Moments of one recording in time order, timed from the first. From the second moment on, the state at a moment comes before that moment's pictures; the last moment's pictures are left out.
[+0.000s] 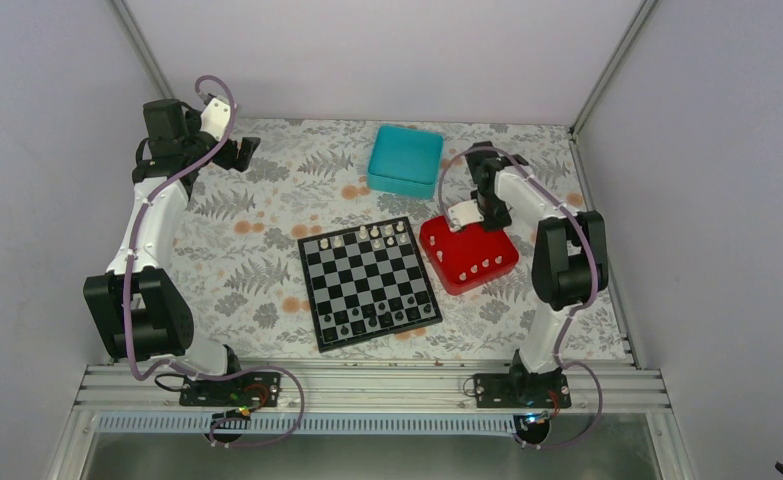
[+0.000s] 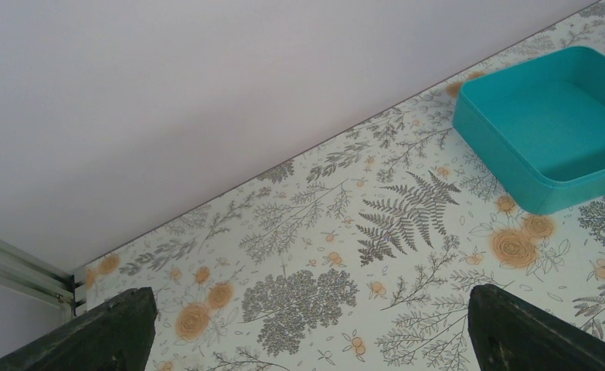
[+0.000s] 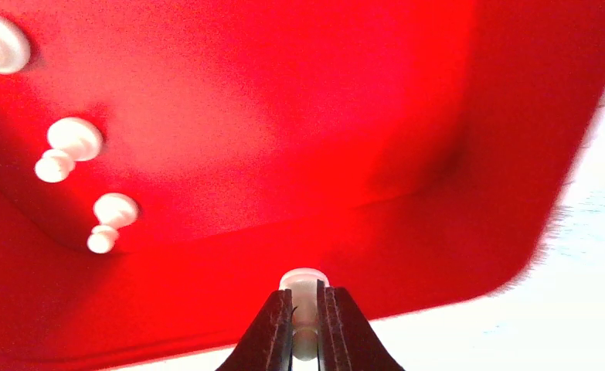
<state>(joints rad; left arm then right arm) 0.16 1.51 1.34 -0.33 0.46 0.43 0.22 1.88 1.40 -0.97 0.27 -1.59</state>
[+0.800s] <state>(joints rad) 0.16 1.51 1.34 -0.33 0.48 0.43 0.79 2.03 1.79 -1.07 0.18 -1.47</state>
